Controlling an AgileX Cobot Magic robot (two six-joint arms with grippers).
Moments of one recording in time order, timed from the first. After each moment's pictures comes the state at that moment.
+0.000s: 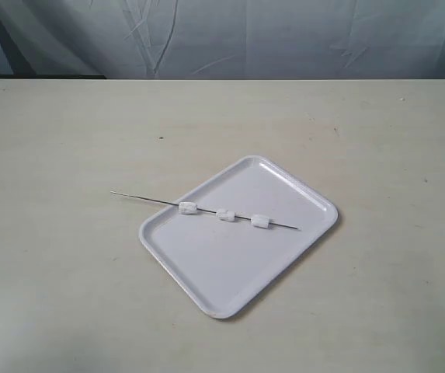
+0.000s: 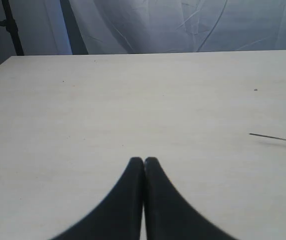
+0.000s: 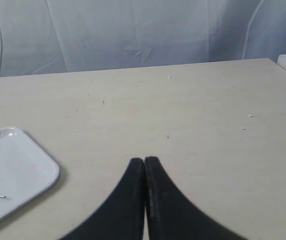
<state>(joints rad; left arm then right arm) 0.04 0.01 0.00 0.00 0.35 0.04 -0.01 0.00 0.00 0.01 0.33 0.00</state>
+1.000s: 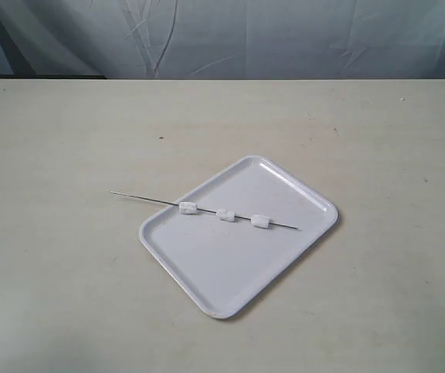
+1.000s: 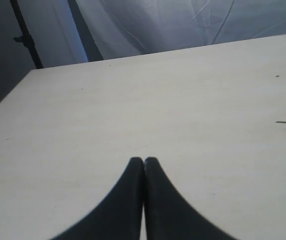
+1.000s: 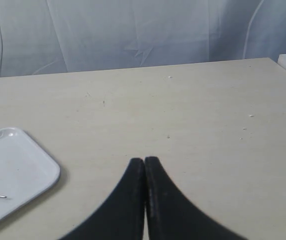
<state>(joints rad) 0.04 0.01 0.00 0.14 0.35 0.04 -0.01 0.00 0.00 0.02 0.33 0.00</state>
